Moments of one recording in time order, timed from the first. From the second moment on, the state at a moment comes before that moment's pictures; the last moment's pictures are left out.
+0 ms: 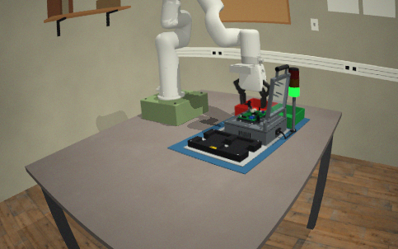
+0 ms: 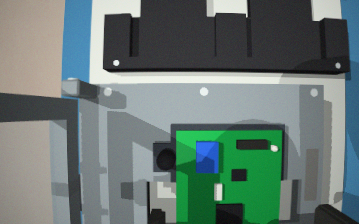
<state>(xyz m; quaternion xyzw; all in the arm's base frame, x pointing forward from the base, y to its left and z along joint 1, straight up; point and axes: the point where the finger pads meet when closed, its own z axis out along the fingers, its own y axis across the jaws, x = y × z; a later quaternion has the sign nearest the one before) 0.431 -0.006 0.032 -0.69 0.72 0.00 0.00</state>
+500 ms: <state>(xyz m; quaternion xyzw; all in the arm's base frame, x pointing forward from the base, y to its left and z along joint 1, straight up) 0.432 -0.006 -0.003 -0.69 0.72 0.00 0.00</state>
